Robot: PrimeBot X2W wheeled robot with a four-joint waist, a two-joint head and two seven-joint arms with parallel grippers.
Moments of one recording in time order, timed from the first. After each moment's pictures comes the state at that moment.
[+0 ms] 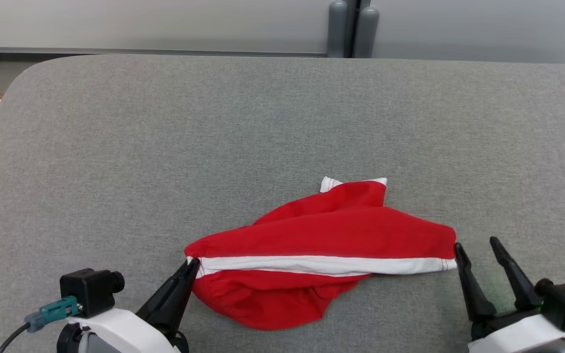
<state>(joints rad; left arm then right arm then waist) 0.13 0.26 -0.25 -0.35 -0.71 0.06 0.36 -0.03 -0.25 0.21 0.22 0.37 0.13 -0.26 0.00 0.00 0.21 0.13</state>
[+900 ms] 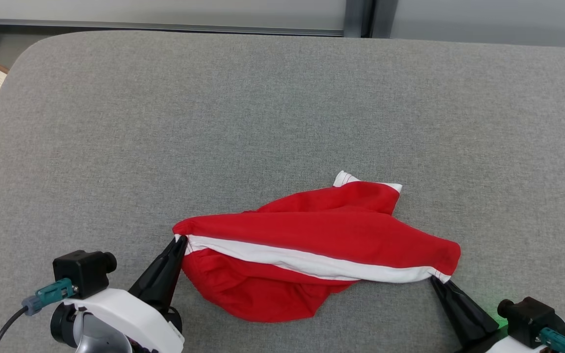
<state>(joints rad) 0.04 0.25 -0.23 -0.22 -0.68 0.05 0.27 -0.04 -0.42 0.52 0.26 0.49 0.13 -0.26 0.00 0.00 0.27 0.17</state>
